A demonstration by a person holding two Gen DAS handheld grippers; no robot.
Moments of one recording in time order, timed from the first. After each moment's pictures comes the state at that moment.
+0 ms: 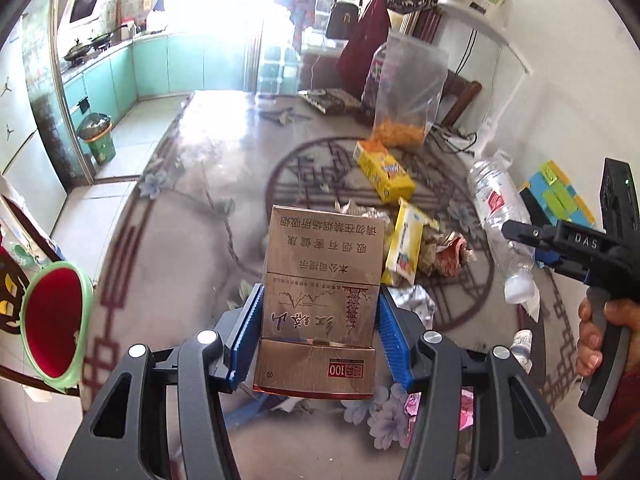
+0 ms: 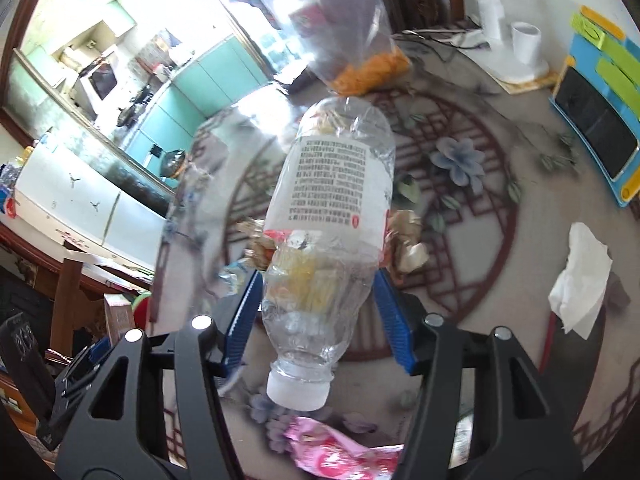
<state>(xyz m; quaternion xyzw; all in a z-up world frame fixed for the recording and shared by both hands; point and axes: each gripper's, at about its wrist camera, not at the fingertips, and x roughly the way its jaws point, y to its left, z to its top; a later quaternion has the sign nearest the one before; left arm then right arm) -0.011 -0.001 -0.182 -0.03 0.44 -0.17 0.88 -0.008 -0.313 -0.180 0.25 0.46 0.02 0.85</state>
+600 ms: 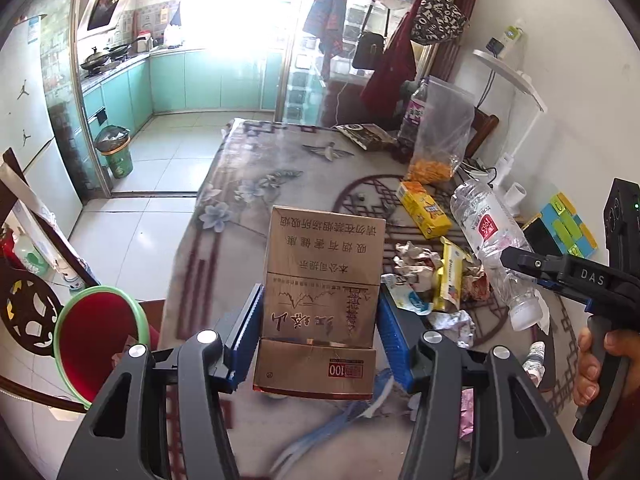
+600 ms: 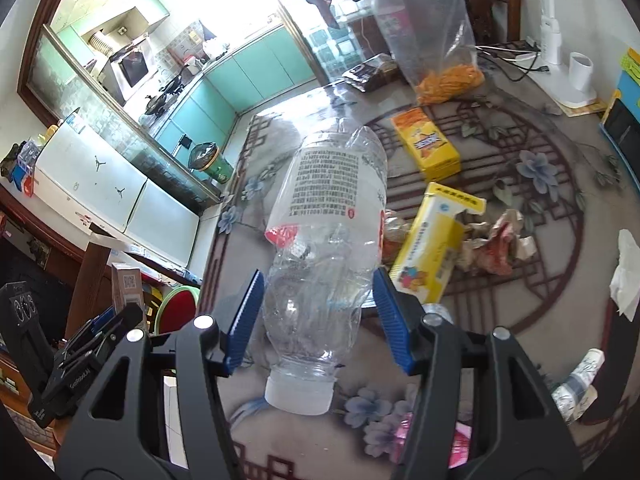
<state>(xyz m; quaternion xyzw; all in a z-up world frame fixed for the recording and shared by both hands) 0.009 0.099 -0.147 -0.03 0.42 -0.15 0.90 0.004 -0.196 -0.146 0.23 0.45 0.06 0.86</state>
